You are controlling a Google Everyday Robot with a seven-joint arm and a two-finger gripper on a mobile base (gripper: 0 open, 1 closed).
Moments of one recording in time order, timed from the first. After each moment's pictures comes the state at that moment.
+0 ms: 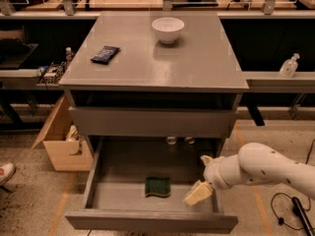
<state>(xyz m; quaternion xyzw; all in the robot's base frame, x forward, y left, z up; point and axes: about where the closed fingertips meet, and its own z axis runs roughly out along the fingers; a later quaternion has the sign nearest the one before) 0.489 -0.133 0.550 -0.47 0.82 0.19 0.27</state>
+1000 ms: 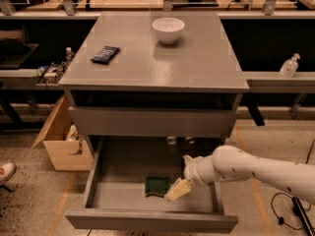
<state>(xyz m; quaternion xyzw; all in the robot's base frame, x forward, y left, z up) 0.532 -0.079 0.489 -0.48 0.80 0.20 0.28</state>
